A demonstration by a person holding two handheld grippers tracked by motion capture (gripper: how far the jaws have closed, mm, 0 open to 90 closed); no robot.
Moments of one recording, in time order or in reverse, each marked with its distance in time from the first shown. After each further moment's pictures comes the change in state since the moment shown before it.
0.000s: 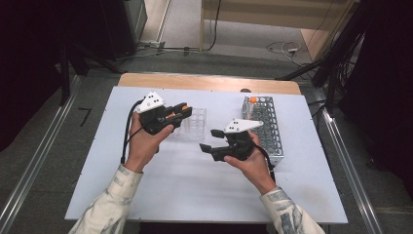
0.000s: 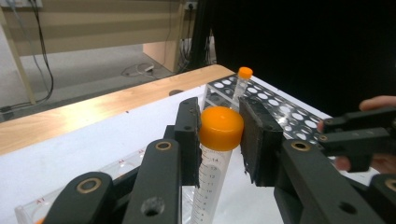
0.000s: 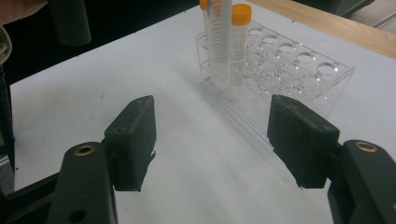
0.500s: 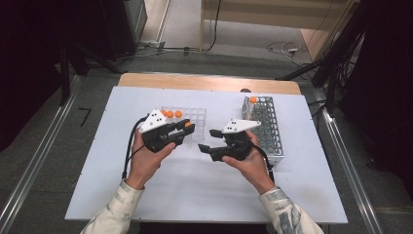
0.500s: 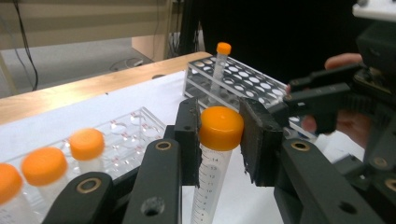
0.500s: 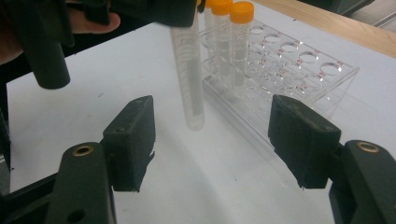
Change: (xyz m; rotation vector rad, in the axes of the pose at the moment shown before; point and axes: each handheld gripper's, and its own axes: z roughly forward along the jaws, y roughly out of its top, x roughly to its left) left arm -0.020 -0.032 -0.011 0.010 -0.046 0.009; right arm 0.002 0.000 0.004 0.007 -0.001 -0.008
